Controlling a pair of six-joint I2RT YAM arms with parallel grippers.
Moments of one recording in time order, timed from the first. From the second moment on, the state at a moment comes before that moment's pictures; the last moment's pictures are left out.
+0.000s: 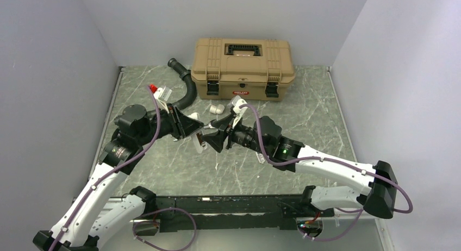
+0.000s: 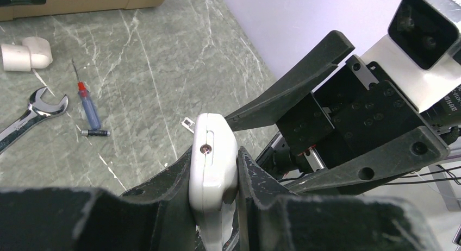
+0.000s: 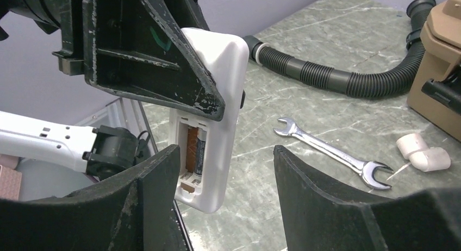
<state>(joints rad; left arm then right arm) -0.45 0.77 0.90 -0.30 0.50 -0.60 1.08 1.14 0.89 0.23 -0.04 0.25</state>
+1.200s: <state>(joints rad) -0.45 0.77 0.90 -0.30 0.49 -0.59 1.08 1.22 0.92 0.22 -0.06 0.27</state>
